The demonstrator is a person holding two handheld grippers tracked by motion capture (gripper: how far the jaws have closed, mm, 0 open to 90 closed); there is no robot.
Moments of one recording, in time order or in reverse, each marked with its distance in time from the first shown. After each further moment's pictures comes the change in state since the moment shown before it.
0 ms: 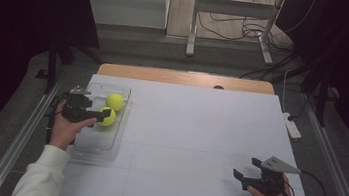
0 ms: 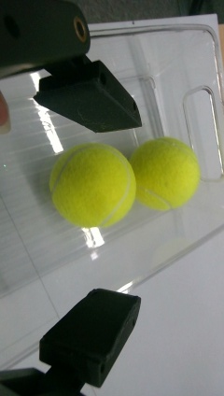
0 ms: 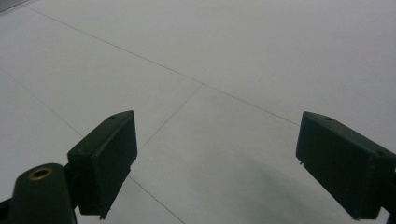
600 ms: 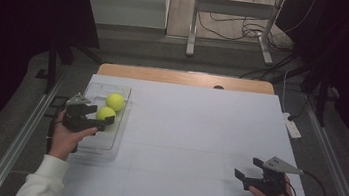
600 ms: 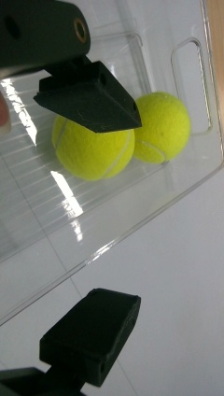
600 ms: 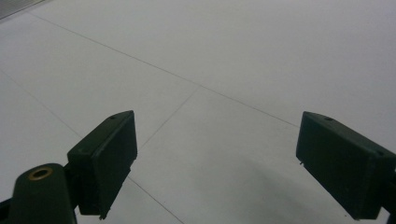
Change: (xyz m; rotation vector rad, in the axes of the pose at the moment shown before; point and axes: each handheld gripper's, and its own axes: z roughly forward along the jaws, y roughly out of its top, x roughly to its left) left arm -0.020 -0.019 -0.011 -0.081 -0.100 0.051; right arm -0.002 -0.001 -0.003 -0.012 0.003 0.012
